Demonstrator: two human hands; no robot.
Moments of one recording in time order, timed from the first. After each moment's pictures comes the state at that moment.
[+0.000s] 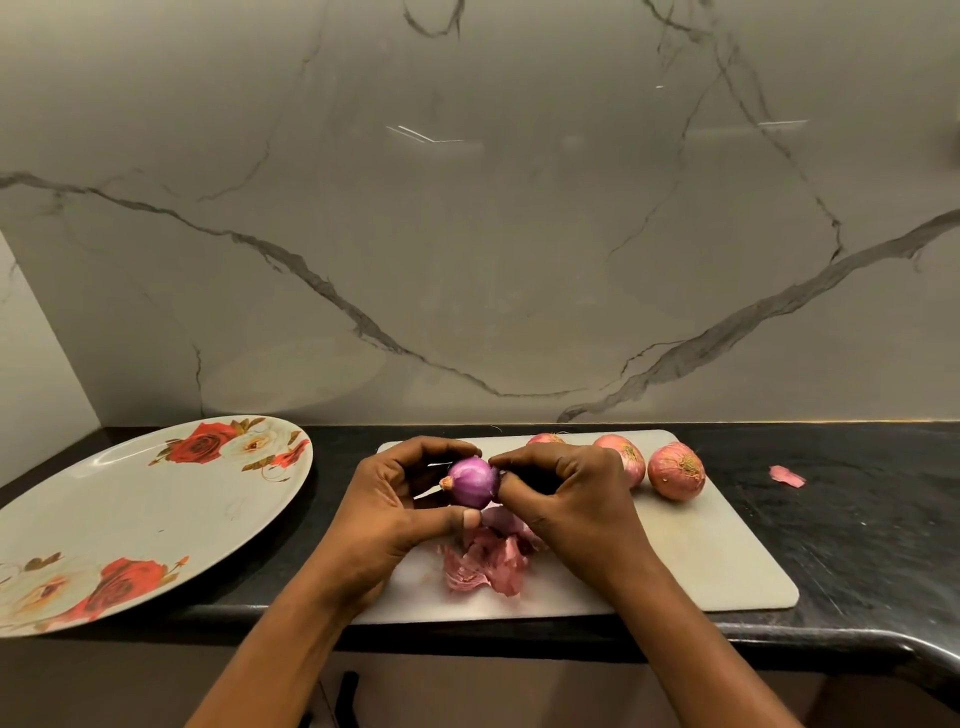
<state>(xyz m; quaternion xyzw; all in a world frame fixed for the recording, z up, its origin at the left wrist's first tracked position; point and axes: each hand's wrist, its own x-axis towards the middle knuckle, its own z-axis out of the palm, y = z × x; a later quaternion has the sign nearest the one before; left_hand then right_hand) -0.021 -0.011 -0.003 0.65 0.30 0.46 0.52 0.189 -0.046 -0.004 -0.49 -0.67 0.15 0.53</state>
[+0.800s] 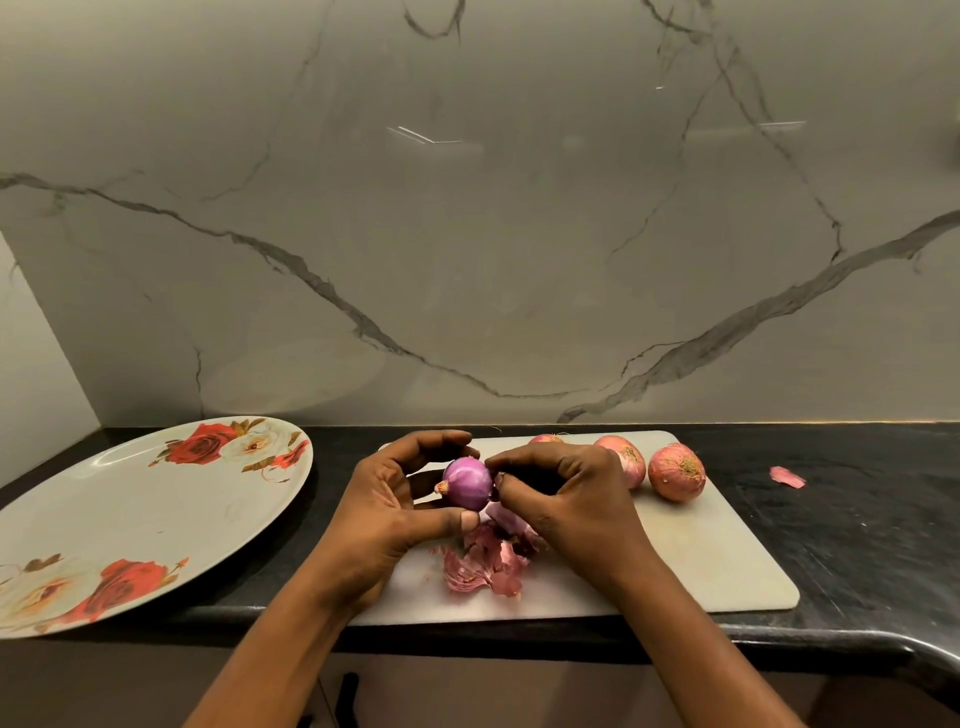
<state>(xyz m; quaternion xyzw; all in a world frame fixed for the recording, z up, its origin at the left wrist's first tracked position) -0.023 -0.009 -0.003 0.64 0.29 0.47 0.53 0.189 -0.046 -0.005 -0.46 -0.67 0.19 0.55</state>
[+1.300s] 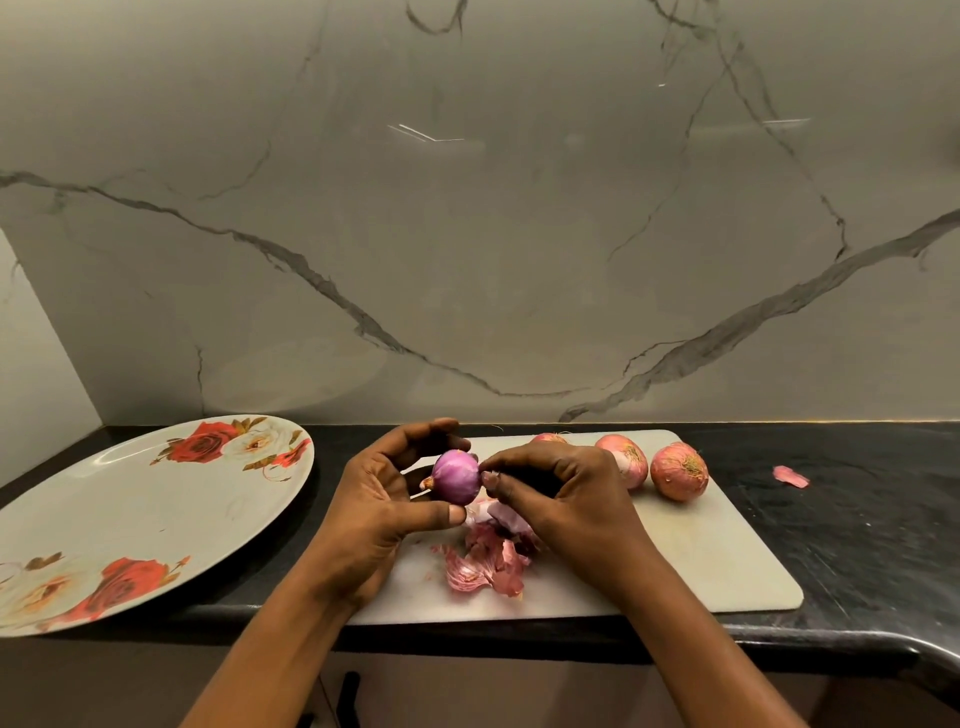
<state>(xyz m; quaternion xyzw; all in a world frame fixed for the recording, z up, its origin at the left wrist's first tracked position) -0.025 -0.006 -0.002 0.61 0.26 0.49 0.57 0.190 -0.046 -0.004 -0.45 -0.69 0.19 0.53</state>
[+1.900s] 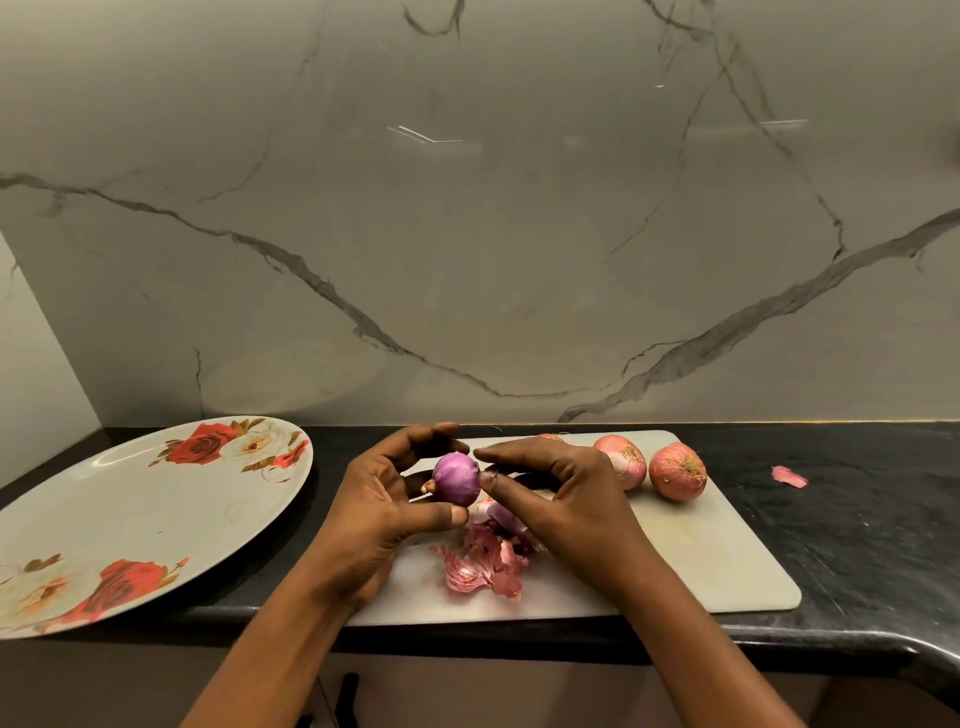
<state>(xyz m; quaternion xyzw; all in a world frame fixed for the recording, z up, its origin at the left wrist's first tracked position) -0.024 -0.008 -0.001 0.61 0.28 0.48 0.56 0.189 -0.047 0.000 -0.45 -0.69 0.20 0.53</state>
